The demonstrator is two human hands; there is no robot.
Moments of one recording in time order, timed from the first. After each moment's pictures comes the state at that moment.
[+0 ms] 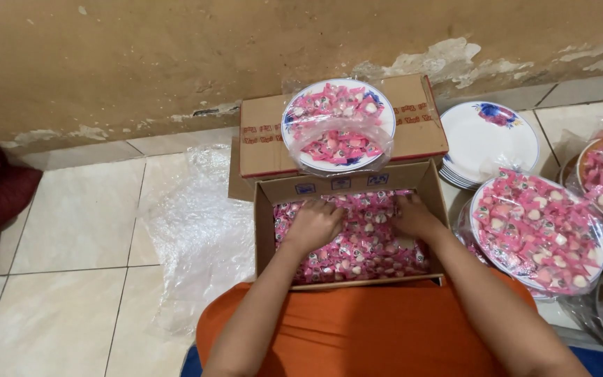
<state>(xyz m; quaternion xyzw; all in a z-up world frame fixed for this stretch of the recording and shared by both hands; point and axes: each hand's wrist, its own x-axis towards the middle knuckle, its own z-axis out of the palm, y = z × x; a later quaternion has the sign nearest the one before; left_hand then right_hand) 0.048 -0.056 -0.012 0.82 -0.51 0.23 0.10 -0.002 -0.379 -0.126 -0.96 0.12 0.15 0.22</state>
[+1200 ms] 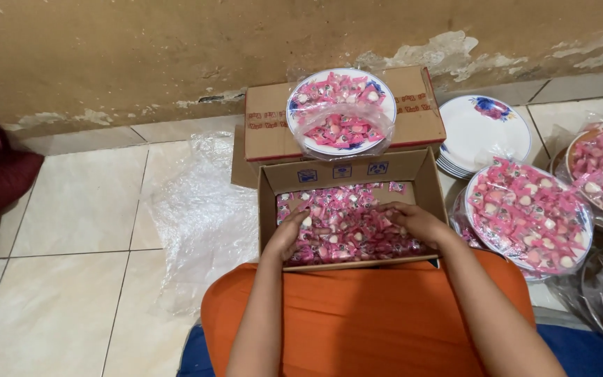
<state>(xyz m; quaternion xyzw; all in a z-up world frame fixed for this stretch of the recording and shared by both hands) -0.036 -0.017 0.122 0.67 0.14 -0.33 0.65 -0.090 -0.306 0.049 -0.74 0.19 0.17 0.62</state>
